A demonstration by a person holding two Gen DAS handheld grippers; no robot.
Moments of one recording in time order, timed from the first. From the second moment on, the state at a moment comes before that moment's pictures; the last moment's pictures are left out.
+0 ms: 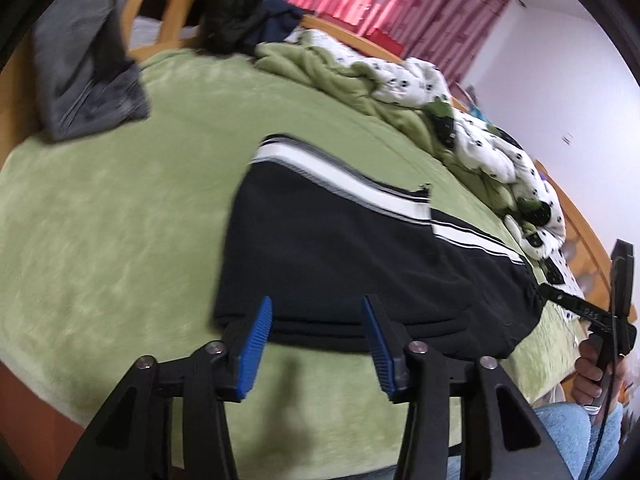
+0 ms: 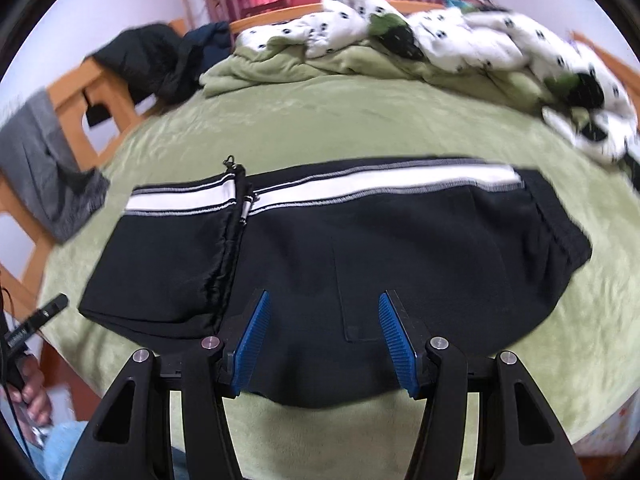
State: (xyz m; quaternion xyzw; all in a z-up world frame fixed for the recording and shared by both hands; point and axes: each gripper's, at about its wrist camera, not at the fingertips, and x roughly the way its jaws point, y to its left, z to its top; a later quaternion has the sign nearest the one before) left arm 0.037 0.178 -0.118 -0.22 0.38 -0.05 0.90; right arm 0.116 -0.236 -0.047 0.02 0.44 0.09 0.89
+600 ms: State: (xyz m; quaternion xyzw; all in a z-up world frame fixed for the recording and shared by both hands) left arm 0.065 0.228 -0.199 -0.45 0.37 -0.10 0.80; right arm 0.108 -0.172 -0.029 -0.01 0.44 0.12 0.89
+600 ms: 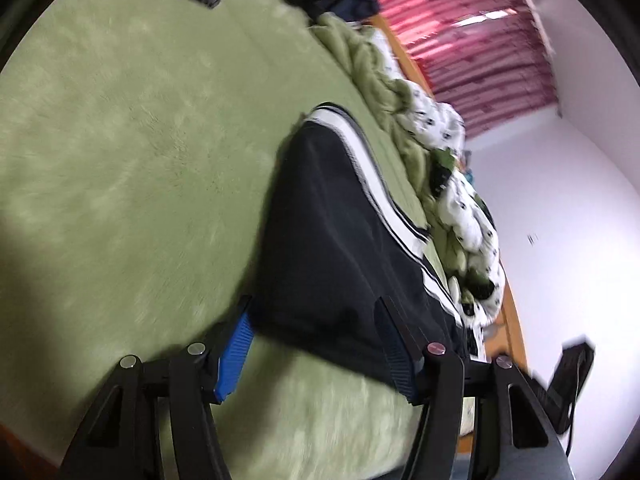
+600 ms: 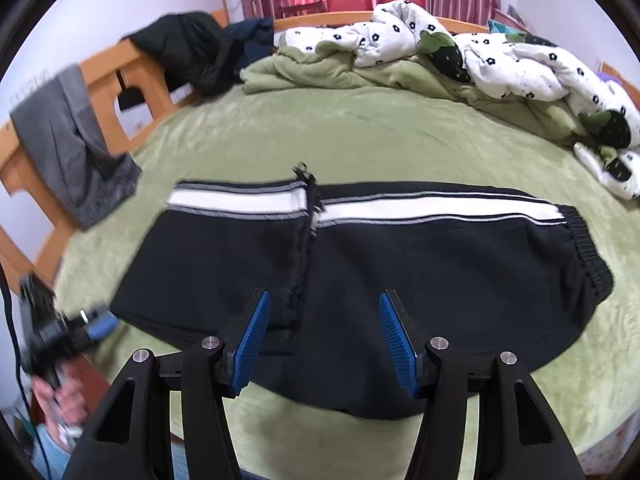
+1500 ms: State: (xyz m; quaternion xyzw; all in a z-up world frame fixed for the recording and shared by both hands) left arm 0.140 -0.077 -0.135 -0.19 0.45 -0.33 0.80; right arm 0.102 -0.328 -0.053 0.07 0.45 0.06 0.89
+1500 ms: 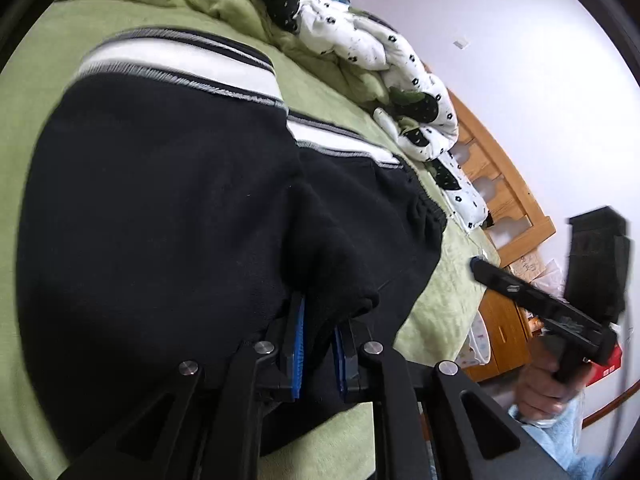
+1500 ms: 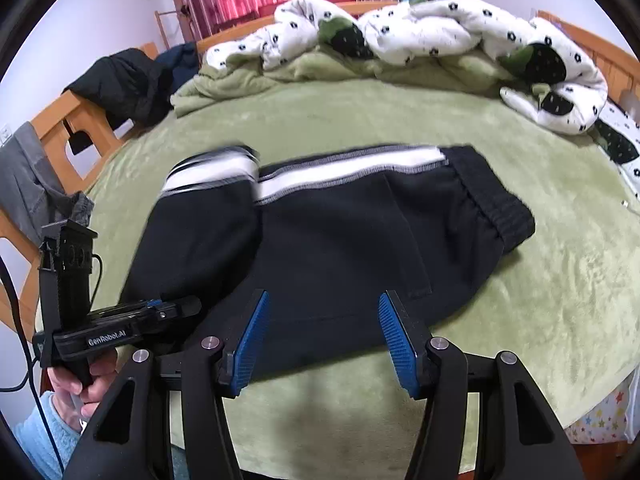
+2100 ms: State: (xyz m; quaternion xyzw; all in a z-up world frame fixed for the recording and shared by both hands) left arm 0.091 0.077 -0.124 -0.26 0.46 -0.18 0.83; right arm 0.203 -0.242 -0.139 0.18 0.50 0.20 0.82
